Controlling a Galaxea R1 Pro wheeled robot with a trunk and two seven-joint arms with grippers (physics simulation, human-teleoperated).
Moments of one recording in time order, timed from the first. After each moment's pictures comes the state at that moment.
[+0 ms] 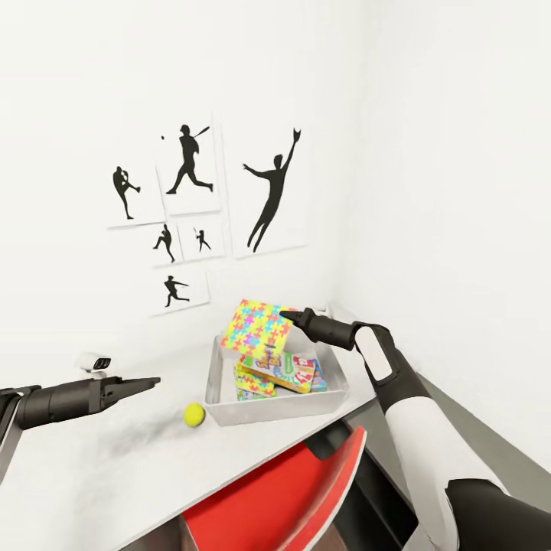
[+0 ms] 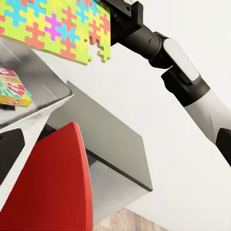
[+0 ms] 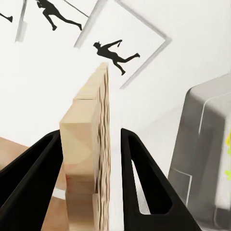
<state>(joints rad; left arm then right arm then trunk) -0.43 0.38 0.30 -1.42 0.15 1.02 -1.57 -0.91 0.09 -0.03 -0.84 -0.68 0.83 0.46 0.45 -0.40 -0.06</state>
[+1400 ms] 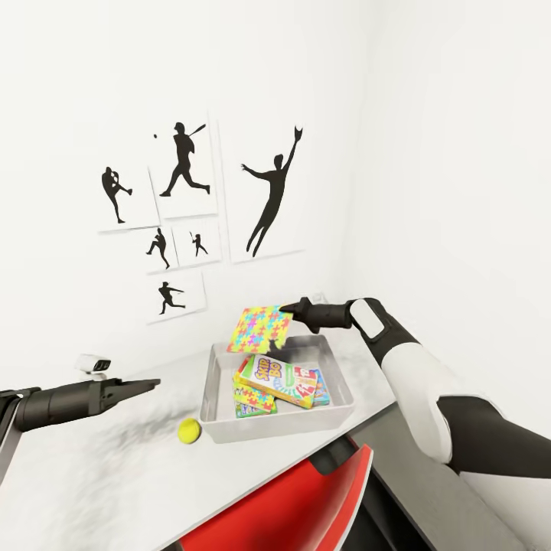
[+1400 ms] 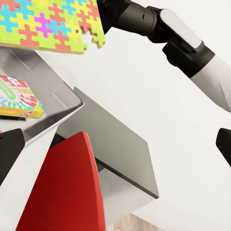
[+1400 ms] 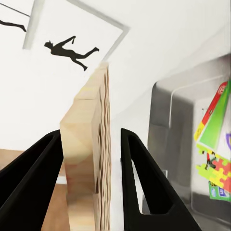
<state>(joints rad) -0.42 0.38 0.30 -1.42 0.15 1.02 -1.57 -1.20 0.08 -0.03 -0.41 -0.67 0.91 0.36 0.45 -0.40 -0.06</state>
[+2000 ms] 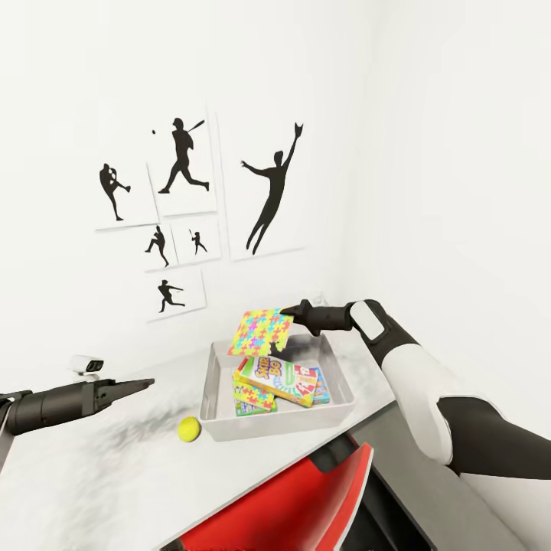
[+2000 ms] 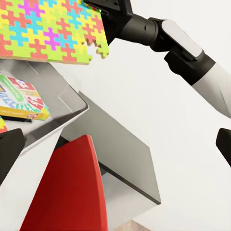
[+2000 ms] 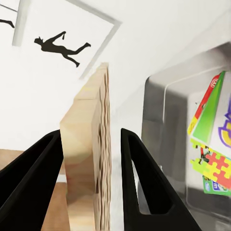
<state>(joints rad) -0.41 0.38 0.34 -1.42 0.15 1.02 -1.57 -1.20 0.07 -0.02 -0.40 -0.67 0.91 0.36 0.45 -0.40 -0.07</state>
